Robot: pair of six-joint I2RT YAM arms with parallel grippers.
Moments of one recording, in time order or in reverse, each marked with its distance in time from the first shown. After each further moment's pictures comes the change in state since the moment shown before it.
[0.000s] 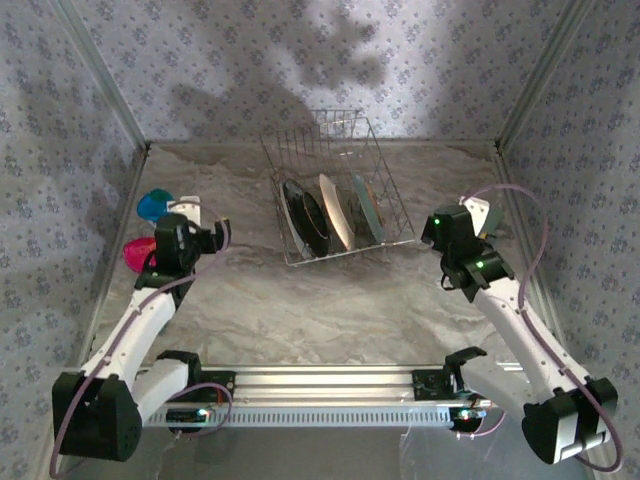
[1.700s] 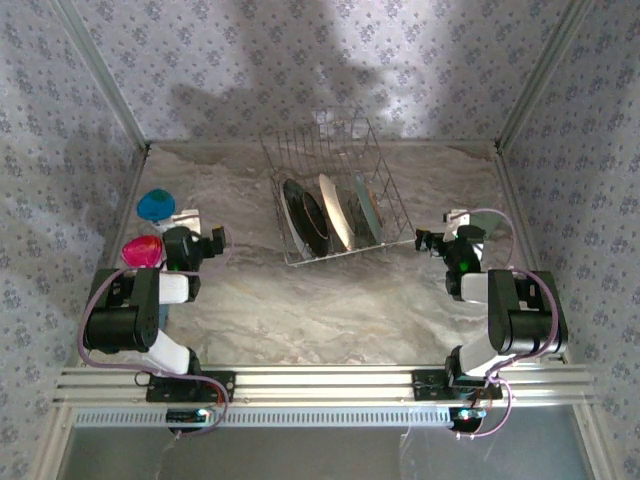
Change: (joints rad) left arm 0.146 0.580 -0.163 0.756 0.053 0.060; right arm -0.346 0.557 -0.408 1.233 -0.586 -0.406
